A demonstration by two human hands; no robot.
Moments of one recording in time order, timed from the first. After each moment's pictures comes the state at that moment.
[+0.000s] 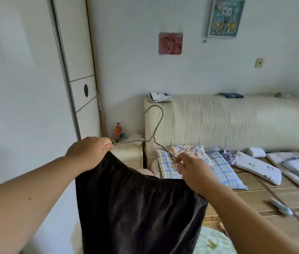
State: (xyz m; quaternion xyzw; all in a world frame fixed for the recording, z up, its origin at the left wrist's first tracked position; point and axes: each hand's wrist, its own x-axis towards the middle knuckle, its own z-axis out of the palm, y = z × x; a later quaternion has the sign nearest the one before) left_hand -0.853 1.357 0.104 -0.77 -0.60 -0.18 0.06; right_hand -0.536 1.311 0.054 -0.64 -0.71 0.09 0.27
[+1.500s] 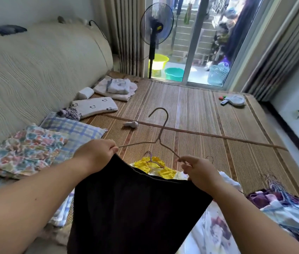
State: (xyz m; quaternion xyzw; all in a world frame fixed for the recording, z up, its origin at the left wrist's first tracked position) left_hand -0.438 1.562 -0.051 -0.98 -0.05 0.02 -0.17; right_hand -0.400 1.243 -0.074 -0.94 -0.09 0.12 0.32
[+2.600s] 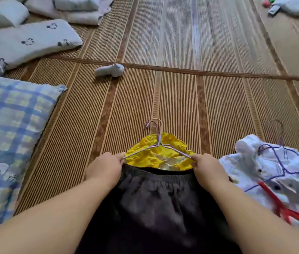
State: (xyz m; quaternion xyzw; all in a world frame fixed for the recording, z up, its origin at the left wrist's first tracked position) left_hand -0.174 1.577 -0.488 -0.95 -0.16 0.23 -0.12; right_hand -0.146 1.293 -0.492 -0.97 0.01 0.24 0.11
